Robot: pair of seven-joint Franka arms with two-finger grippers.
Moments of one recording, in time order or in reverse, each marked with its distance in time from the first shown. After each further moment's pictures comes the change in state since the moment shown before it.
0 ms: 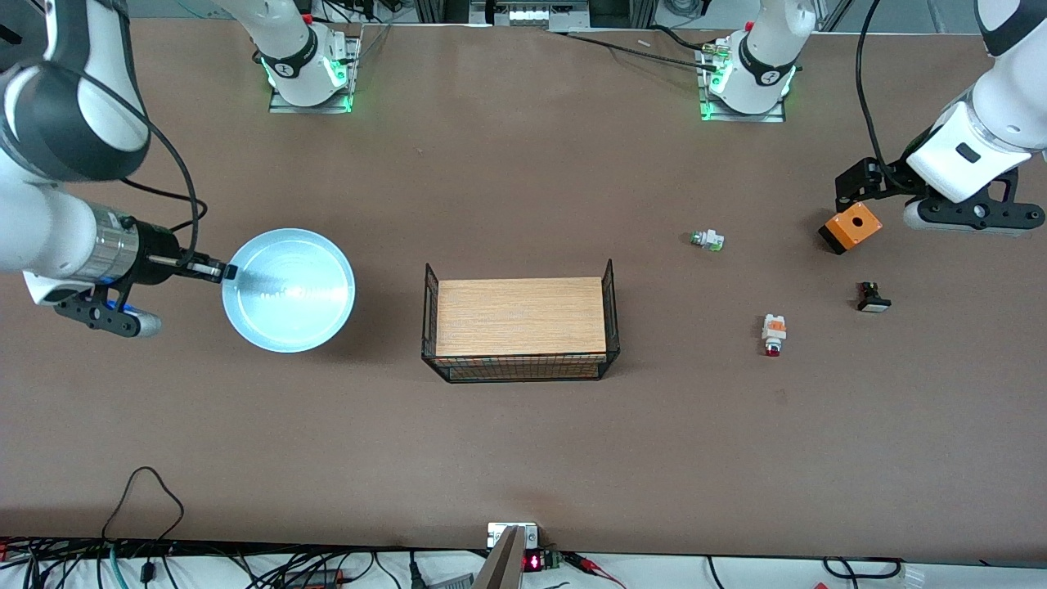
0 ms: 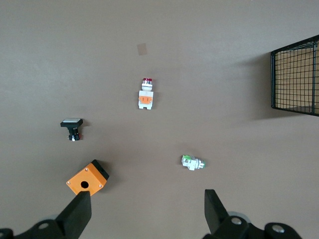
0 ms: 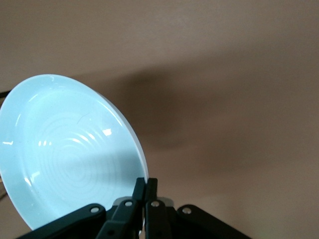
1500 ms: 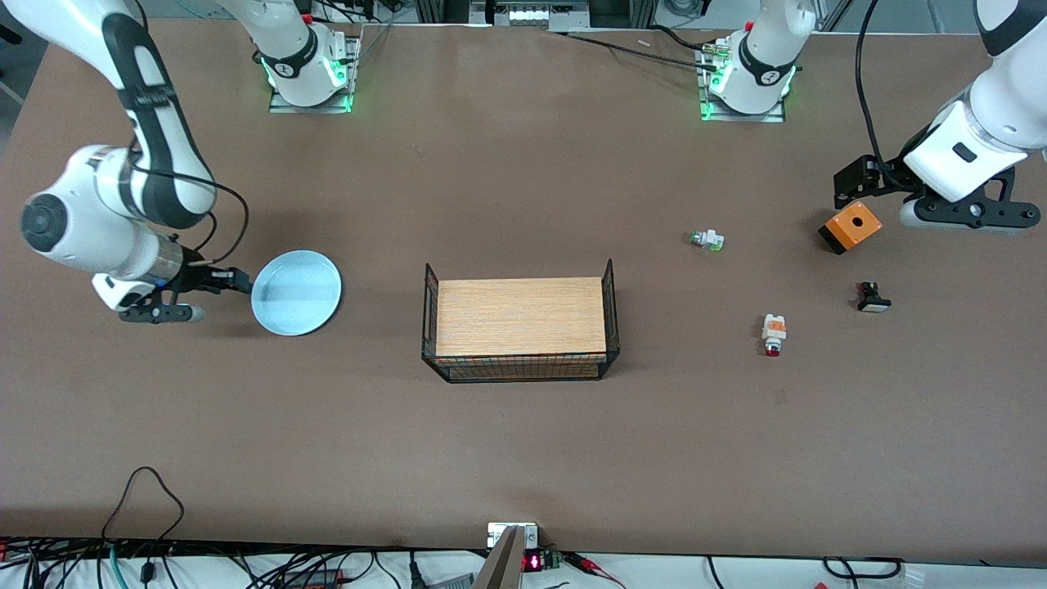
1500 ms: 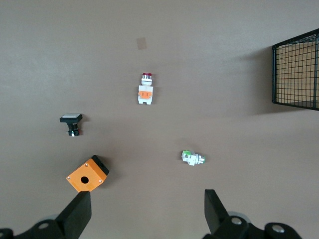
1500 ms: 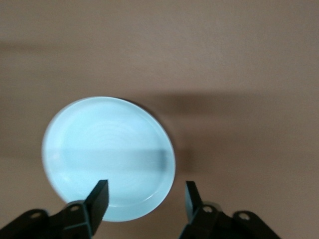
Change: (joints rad) left arm 0.000 0.000 -0.002 0.001 0.001 -0.018 0.000; right arm -0.120 -0.077 0.023 -0.509 -0.043 0.525 -0.373
